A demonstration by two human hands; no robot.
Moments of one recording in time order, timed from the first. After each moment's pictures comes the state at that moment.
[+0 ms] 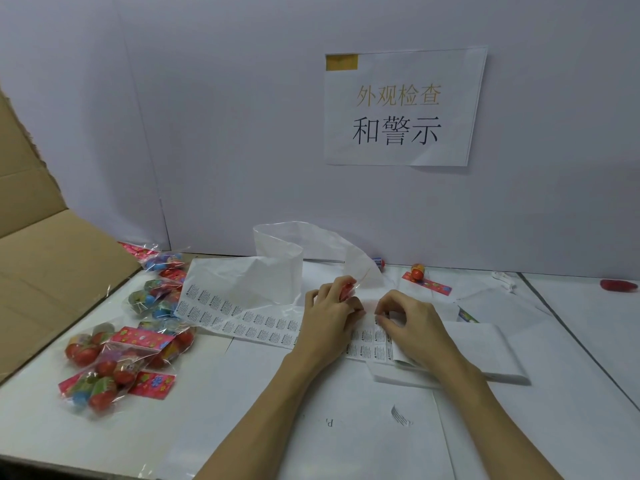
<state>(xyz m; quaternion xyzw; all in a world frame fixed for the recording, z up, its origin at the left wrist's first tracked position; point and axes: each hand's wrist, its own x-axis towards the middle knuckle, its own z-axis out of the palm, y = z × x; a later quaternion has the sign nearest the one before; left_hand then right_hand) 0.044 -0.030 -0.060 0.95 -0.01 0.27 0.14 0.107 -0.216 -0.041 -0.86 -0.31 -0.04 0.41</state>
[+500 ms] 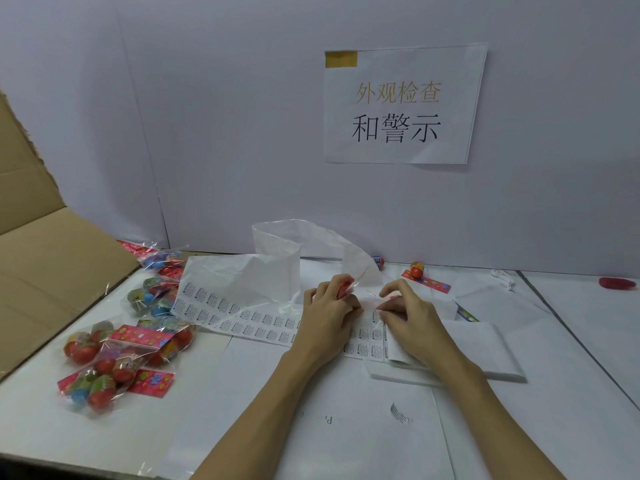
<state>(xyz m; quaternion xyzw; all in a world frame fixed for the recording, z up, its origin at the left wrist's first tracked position) 0.044 -0.028 -0.060 0.95 -0.01 0.27 0.15 0.109 -0.215 -0.043 -0.85 -0.29 -0.01 0.44</state>
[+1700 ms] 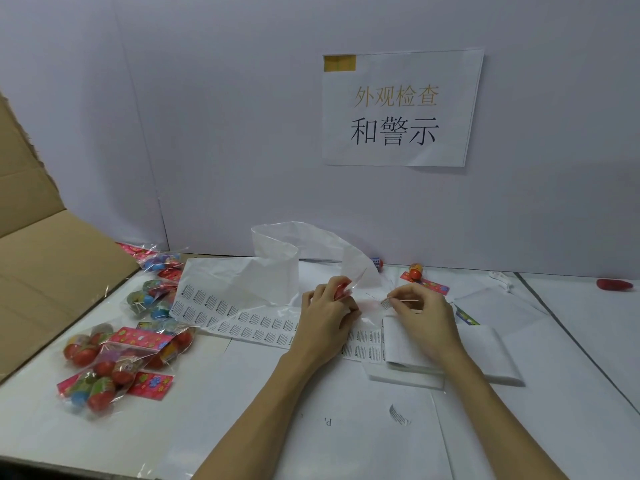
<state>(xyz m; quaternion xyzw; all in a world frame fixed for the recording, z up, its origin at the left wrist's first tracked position) 0.044 -0.028 -0.060 0.95 -0.01 0.27 0.17 0.115 -0.219 -0.036 -0.81 -0.18 -0.06 0.56</state>
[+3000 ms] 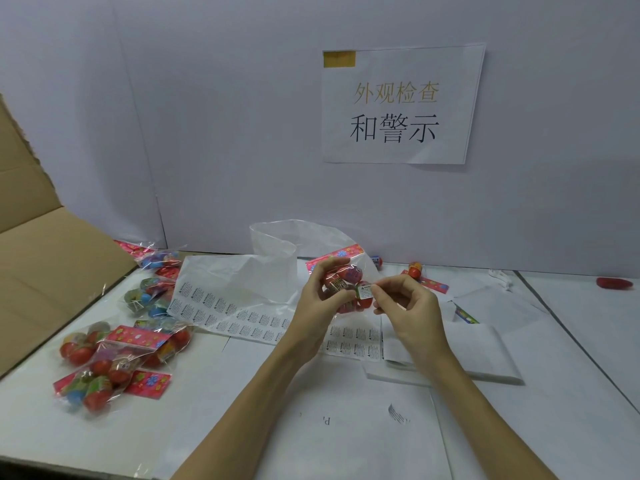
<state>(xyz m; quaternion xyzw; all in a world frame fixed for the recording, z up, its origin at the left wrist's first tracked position) 0.029 -0.039 -0.022 0.60 -0.02 0.20 0.77 0.089 -0.197 -0.030 -0.66 -0.26 -0.04 0.70</state>
